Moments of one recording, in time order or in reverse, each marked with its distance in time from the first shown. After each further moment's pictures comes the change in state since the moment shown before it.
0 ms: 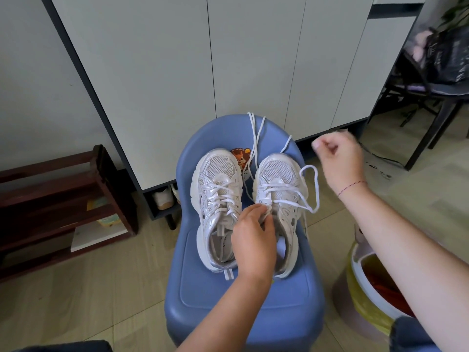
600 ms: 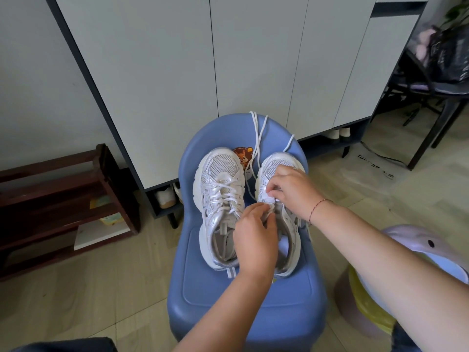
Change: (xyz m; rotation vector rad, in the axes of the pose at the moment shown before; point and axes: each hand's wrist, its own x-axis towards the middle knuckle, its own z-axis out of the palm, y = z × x) left_hand 0.003 0.000 0.000 0.005 -0.027 0.013; right_hand -0.045 -0.016 0.041 -0.377 -0.663 -0.389
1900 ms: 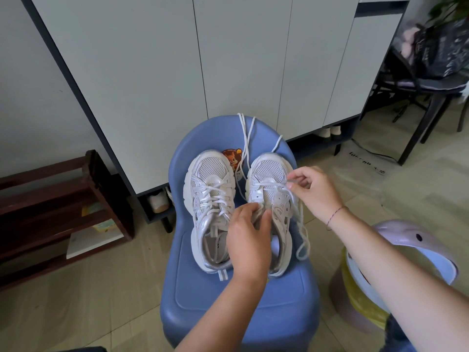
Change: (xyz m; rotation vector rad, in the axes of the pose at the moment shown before) left_hand -0.004 0.002 0.005 -0.096 0.018 -0.037; right_hand -0.034 0.038 -0.004 0.586 0.311 0.383
